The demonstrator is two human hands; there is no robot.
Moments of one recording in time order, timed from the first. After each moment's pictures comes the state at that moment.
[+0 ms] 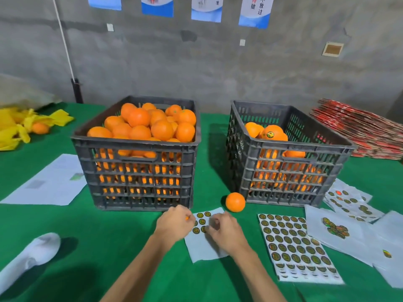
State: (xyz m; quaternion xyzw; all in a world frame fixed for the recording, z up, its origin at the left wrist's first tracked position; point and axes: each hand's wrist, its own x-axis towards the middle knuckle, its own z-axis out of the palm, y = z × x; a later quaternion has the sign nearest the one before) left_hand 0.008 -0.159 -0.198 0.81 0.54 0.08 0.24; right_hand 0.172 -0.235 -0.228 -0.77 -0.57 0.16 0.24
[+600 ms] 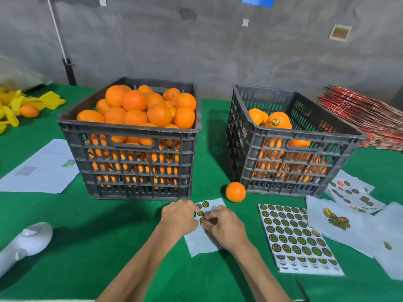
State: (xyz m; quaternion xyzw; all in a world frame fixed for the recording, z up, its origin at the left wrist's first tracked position) left_hand 0.027 -0.155 -0.211 0.84 0.51 -0.03 0.17; right_hand 0.172 -0.236 -0.241 -0.76 -0.59 0.15 0.23
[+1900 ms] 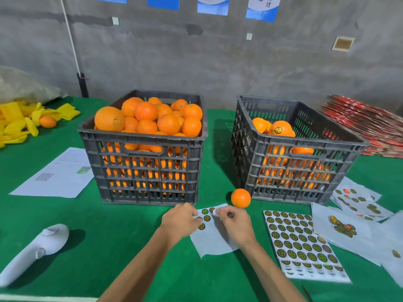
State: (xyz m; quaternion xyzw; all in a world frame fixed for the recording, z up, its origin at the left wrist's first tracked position) left_hand 0.008 -0.161 -0.200 0.80 0.54 0.01 0.24; right_hand 0.191 -0.223 -0.253 -0.73 -0.46 0.26 0.44
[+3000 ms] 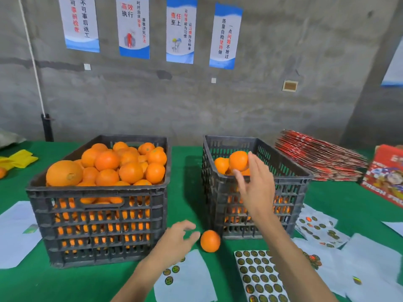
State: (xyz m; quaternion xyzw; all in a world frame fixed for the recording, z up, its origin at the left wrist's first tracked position) left_hand 0.073 -0.145 -0.156 0.80 0.38 0.21 0.40; right_hand 0.308 -0.208 -0.051 -0.70 -0.49 -0.30 0.42
